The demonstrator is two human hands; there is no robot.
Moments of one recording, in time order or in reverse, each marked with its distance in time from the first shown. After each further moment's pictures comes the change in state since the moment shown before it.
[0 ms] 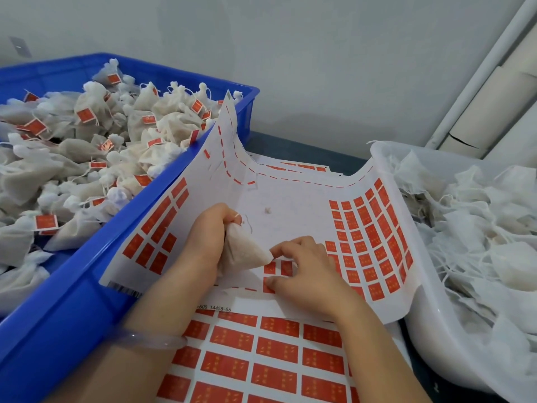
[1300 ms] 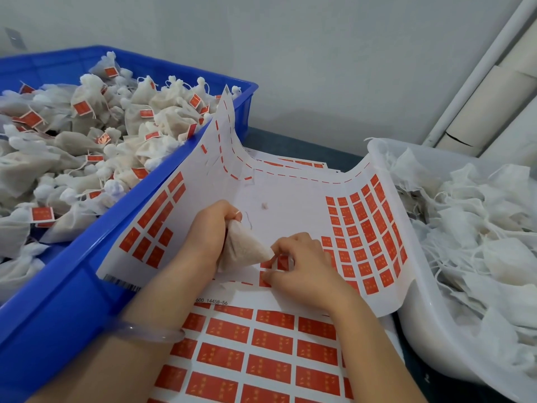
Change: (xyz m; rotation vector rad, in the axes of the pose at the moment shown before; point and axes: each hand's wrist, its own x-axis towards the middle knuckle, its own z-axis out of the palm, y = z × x) left_hand 0.009 -0.008 0.002 0.067 -0.018 0.068; right_hand -0.002 -0.002 -0.003 -0.013 -0.024 -0.001
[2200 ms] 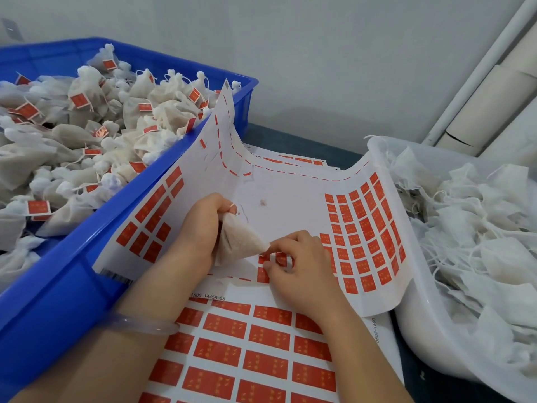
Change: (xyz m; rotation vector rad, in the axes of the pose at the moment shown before) left_hand 0.000 -0.001 -0.004 -0.149 -0.021 0.008; right_hand -0.002 0.010 0.018 -0.008 0.233 -0.049
